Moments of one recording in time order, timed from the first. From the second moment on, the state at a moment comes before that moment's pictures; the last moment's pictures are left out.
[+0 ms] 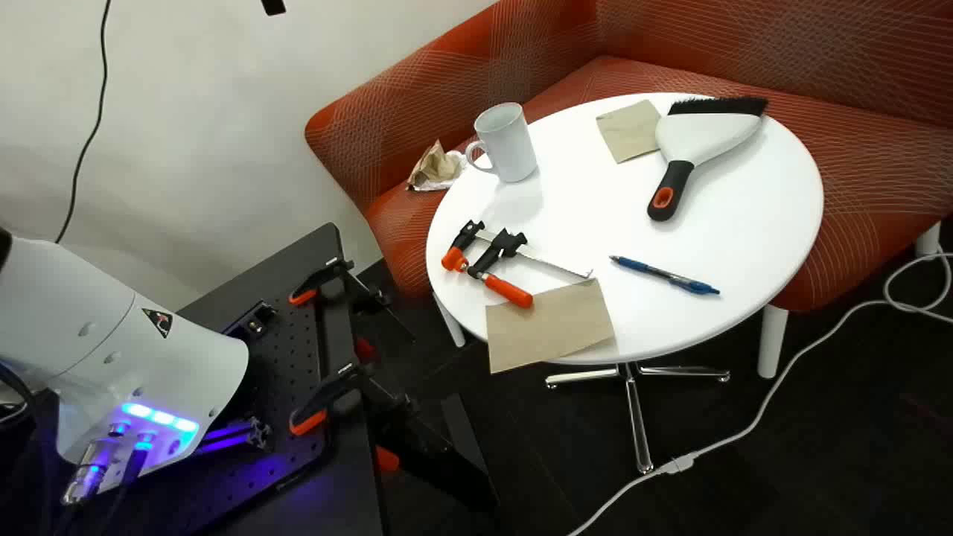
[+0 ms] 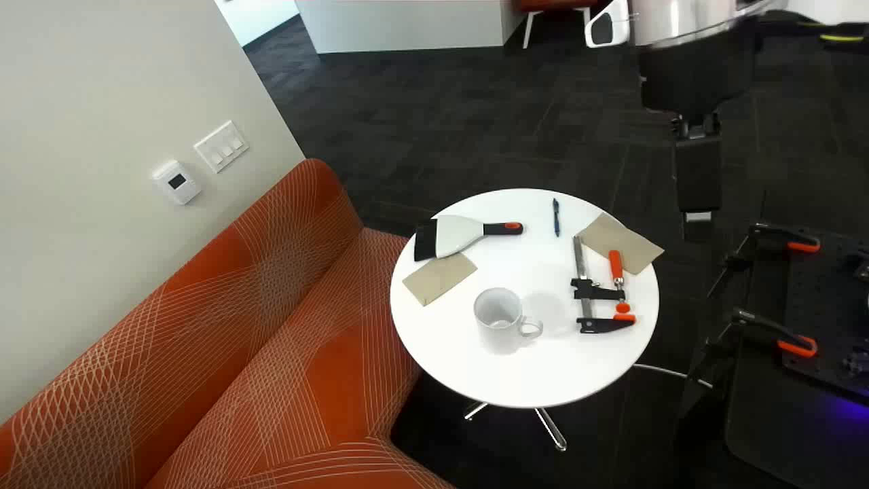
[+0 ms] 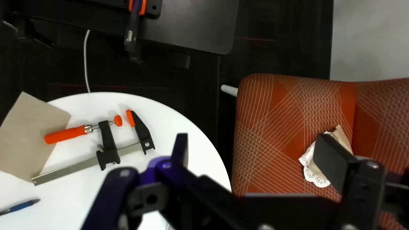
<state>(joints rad) 0.23 -0.33 0.14 -2.37 0.33 1.82 0.07</state>
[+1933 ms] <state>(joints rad) 0.16 0.24 0.13 -2.19 0.09 2.47 0.14</state>
